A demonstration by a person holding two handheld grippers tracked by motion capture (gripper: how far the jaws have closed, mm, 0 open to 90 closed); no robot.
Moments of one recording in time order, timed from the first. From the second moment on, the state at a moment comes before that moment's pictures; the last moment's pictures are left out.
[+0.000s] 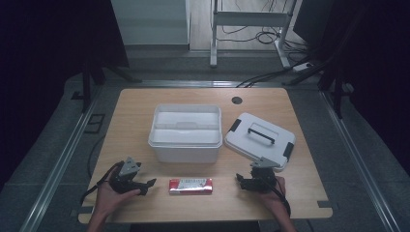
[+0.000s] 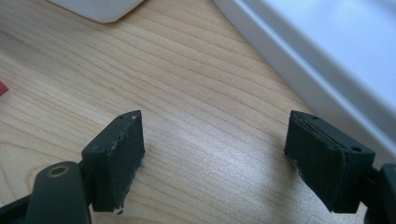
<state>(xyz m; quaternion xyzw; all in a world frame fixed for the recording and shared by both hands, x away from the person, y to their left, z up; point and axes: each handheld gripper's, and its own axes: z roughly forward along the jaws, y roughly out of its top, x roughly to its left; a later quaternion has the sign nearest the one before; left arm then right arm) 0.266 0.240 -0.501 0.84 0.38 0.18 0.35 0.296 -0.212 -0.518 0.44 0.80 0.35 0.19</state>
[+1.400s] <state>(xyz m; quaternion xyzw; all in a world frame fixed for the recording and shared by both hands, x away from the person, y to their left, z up) 0.337 0.241 -0.340 0.88 0.20 0.14 0.40 0.297 -0.215 -0.518 0.44 0.80 0.35 0.19</state>
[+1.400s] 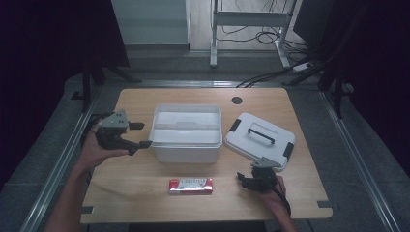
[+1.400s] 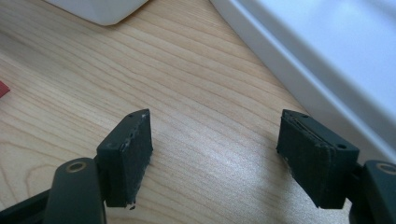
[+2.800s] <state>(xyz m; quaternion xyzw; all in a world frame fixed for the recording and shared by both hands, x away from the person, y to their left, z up) 0.437 0.169 -0.311 0.94 0.07 0.08 0.32 0.297 -0.215 -0.518 0.44 0.80 0.35 0.20</state>
